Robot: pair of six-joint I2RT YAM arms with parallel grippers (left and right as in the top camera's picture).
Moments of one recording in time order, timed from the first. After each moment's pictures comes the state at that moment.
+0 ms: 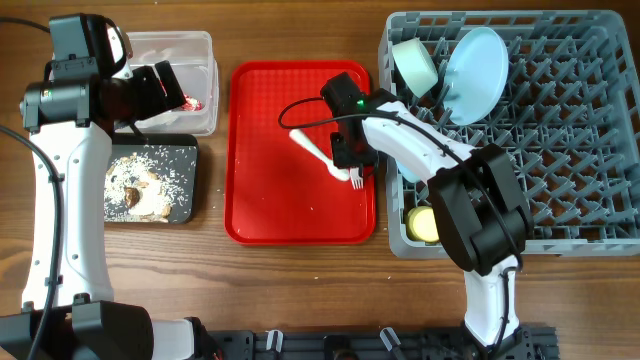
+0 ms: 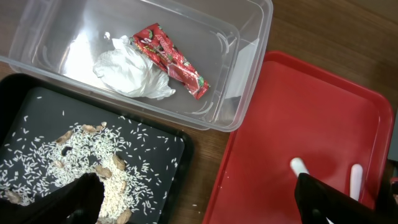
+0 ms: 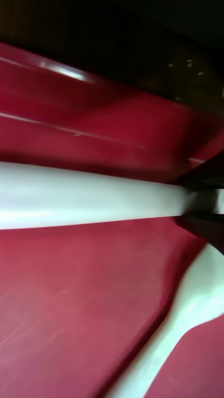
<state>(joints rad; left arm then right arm) 0.13 1.57 1.57 -1.02 0.05 -0.24 0.53 2.14 1.53 -0.89 0.05 0.40</state>
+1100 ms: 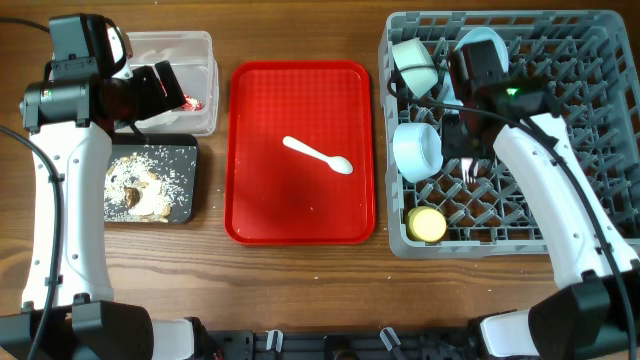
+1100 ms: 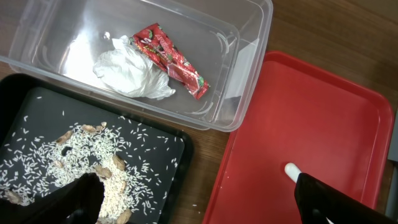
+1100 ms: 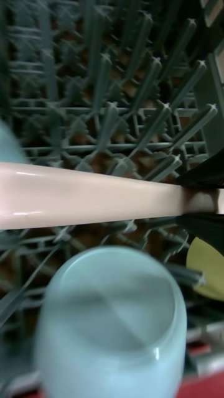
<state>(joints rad) 0.13 1.57 1.57 -1.02 0.05 -0.24 0.20 1.60 1.41 -1.21 0.27 0.24</state>
